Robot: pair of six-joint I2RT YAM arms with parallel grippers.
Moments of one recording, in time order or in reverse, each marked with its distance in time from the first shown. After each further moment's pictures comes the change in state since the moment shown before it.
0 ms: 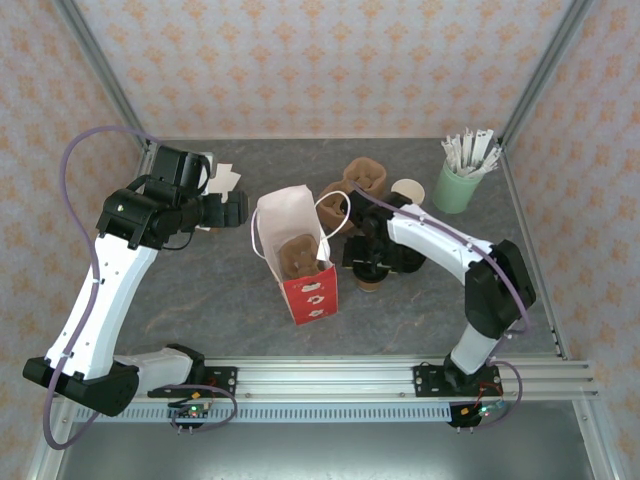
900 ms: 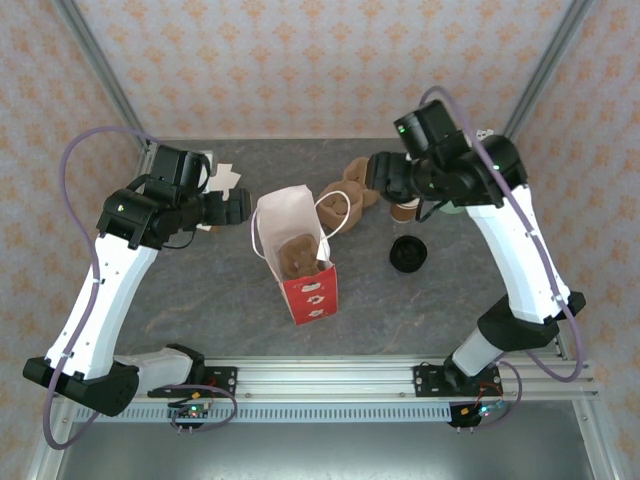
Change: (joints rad) left arm 0.000 0.000 -0.002 0.024 0.030 -0.035; right arm 0.000 -0.068 1.043 -0.461 0.229 -0.153
